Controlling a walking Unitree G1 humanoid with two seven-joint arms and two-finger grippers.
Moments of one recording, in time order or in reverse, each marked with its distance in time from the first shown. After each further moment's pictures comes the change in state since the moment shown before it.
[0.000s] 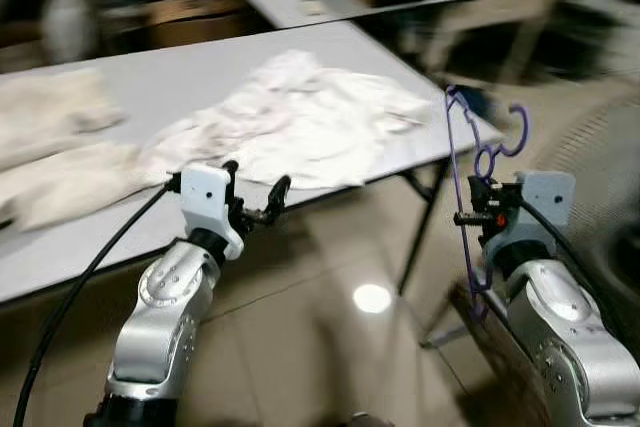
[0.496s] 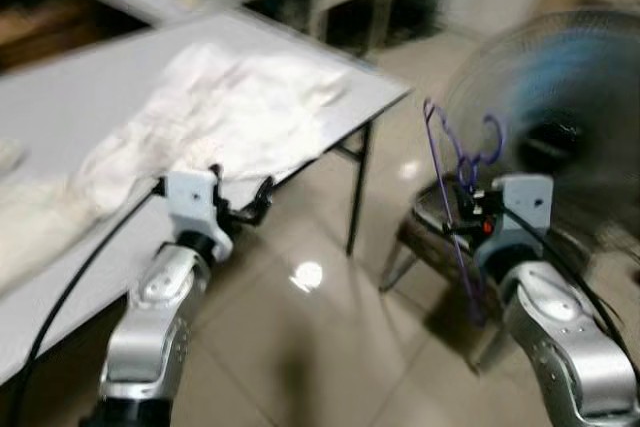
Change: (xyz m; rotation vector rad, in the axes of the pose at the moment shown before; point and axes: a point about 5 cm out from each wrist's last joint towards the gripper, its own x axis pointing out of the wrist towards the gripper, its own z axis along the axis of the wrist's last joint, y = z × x) left arm -0.004 0.012 -0.005 0.004 0.004 0.063; right arm 0.000 0.004 -0.012 -0.083 0.055 0.071
